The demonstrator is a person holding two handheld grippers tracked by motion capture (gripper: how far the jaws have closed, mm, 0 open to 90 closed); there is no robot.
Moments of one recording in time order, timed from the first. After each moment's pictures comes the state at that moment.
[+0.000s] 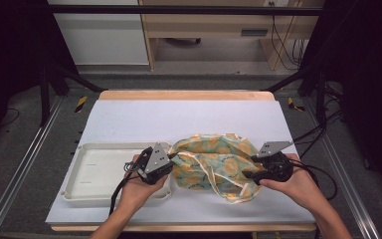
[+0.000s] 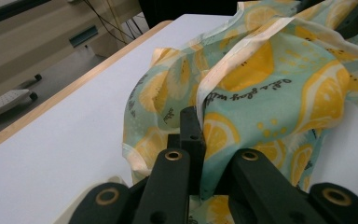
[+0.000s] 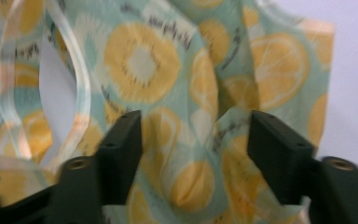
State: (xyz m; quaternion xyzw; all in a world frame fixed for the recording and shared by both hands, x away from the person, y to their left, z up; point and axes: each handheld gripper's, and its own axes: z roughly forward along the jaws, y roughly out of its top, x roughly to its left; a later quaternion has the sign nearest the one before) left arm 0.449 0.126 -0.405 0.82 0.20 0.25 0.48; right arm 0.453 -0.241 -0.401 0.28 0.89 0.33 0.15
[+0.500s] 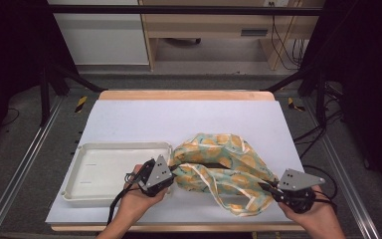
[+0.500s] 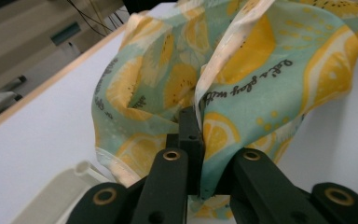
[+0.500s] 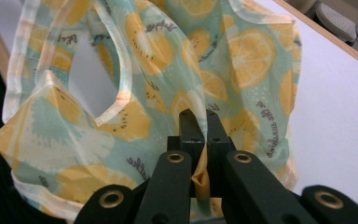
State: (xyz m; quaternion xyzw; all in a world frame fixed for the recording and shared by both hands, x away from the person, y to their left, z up) left arm 0.425 0.125 -0.418 0.84 0.17 0.23 0.46; right arm 0.371 -0.261 -0.394 0.25 0.86 0.38 0.23
